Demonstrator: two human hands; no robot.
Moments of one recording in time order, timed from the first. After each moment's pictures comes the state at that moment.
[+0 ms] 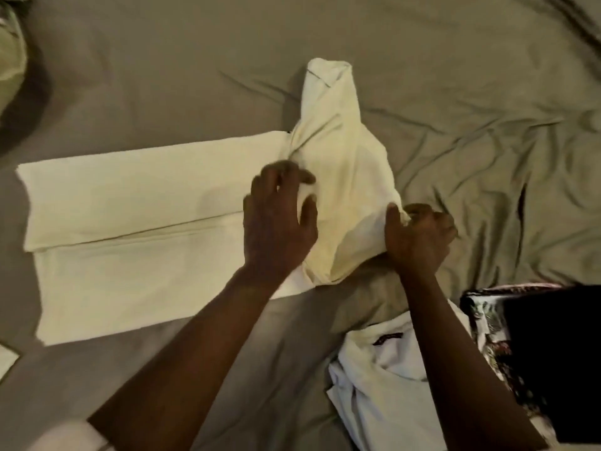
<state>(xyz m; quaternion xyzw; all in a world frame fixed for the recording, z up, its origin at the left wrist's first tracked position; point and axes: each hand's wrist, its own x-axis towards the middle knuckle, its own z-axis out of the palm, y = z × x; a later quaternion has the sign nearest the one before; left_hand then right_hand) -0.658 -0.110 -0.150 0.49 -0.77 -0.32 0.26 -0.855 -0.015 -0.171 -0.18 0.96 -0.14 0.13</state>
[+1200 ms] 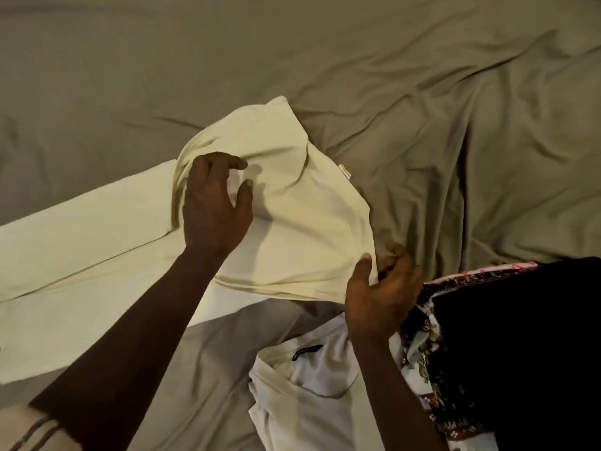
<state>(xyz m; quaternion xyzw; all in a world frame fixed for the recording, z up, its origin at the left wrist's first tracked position) -0.779 -0.117 -0.156 0.49 -0.81 -0.24 0.21 -0.901 0.092 -0.179 -0.08 0.92 -0.37 0.08</state>
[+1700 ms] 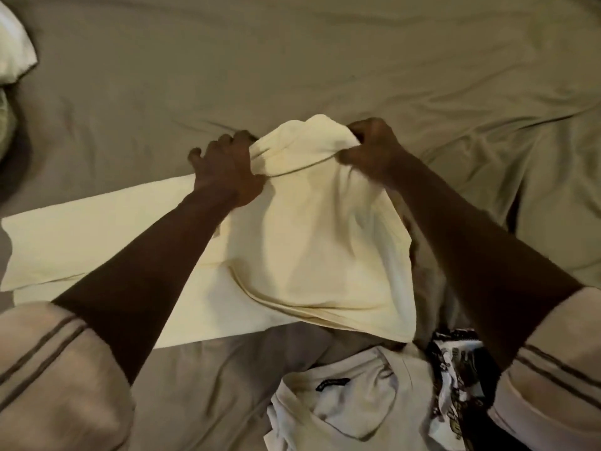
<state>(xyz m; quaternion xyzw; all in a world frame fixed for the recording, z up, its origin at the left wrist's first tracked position) -0.770 -0.226 -0.154 0.58 -0.79 -0.17 -0.09 -1.011 -0.155 -0.159 -0.45 0.77 -0.23 0.38</state>
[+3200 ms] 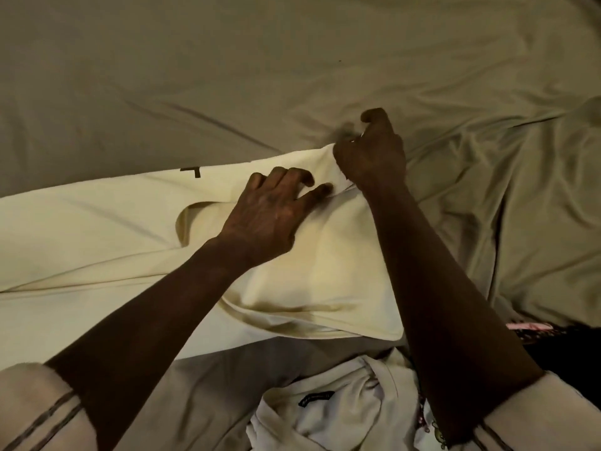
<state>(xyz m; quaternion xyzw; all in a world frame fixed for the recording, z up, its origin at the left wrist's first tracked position) -0.799 -0.155 -0.200 0.25 -0.96 -0.08 0.04 -0.990 -0.150 -0.155 -0.26 0.89 -0.24 0.29</state>
